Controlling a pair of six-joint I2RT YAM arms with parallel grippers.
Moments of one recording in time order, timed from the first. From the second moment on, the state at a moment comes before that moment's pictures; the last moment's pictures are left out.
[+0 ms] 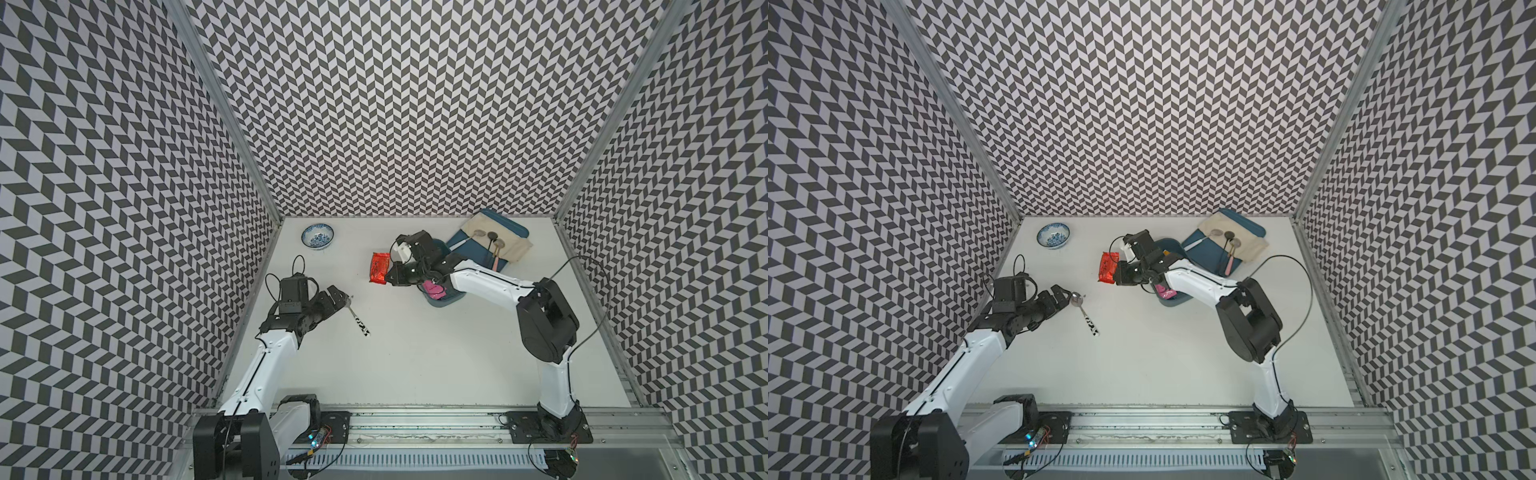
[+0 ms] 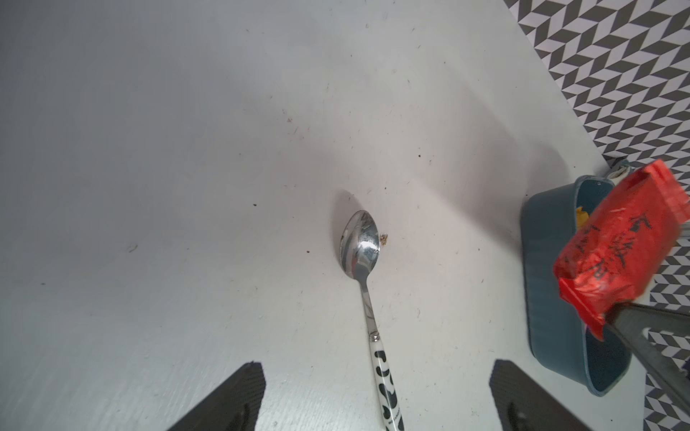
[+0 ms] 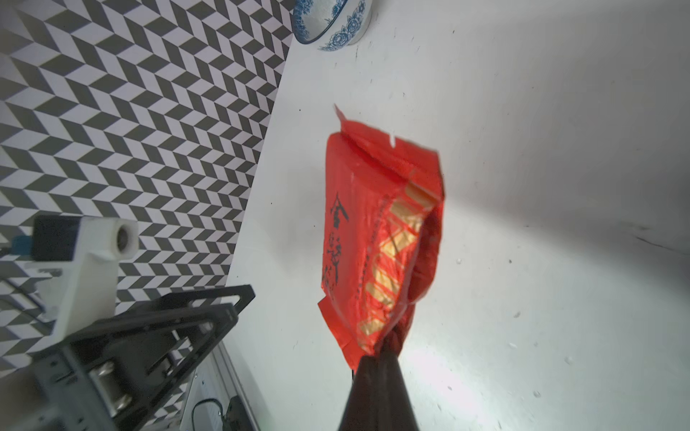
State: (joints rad) left arm 0.04 1.07 0.64 -0.41 0.28 -0.57; right arm 0.69 2.00 1.58 -0.34 -0.40 0.57
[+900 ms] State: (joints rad) left arm 0.04 1.13 0.63 -0.35 0.41 -0.54; right arm 0.40 1.92 1.60 -0.94 -0.06 0.08
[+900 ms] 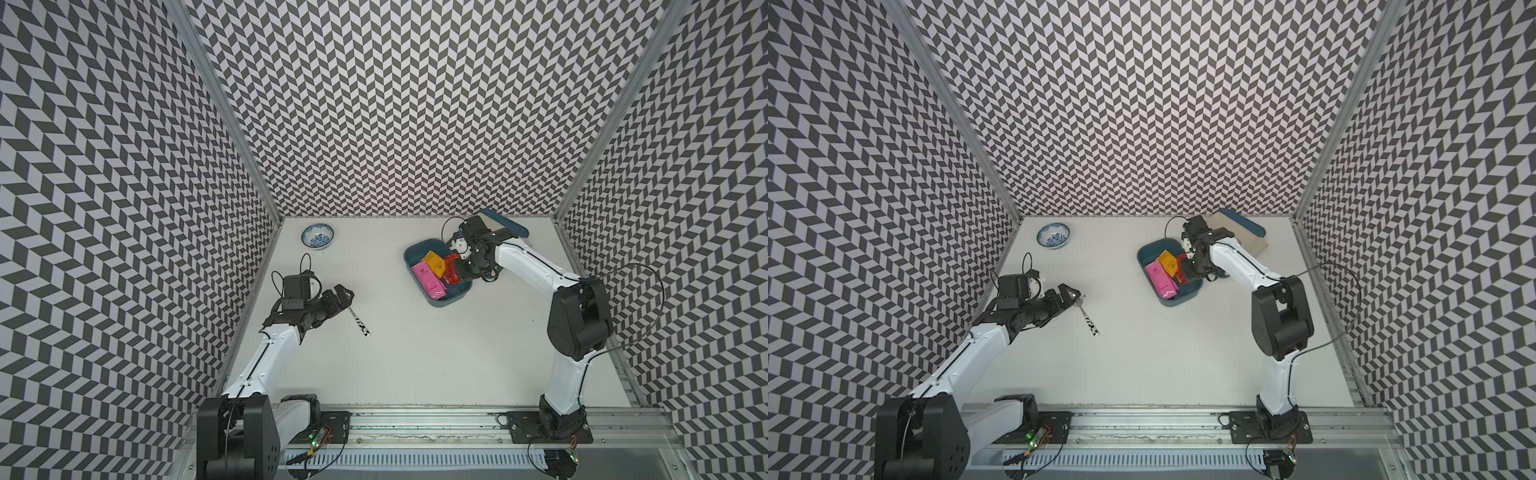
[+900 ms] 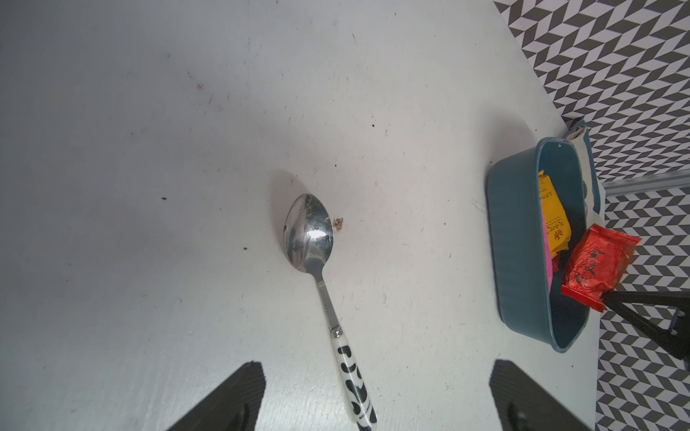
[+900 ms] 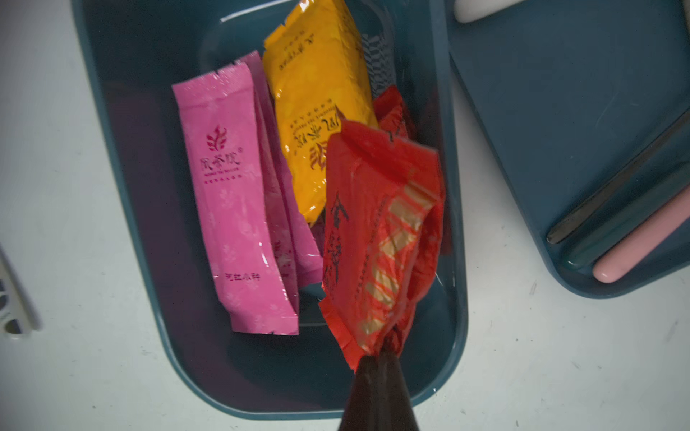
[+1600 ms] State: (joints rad) left arm 0.04 1.13 0.63 -0.35 0.40 -0.53; right arm 0.45 1.90 1.57 -0.87 0.09 0.06
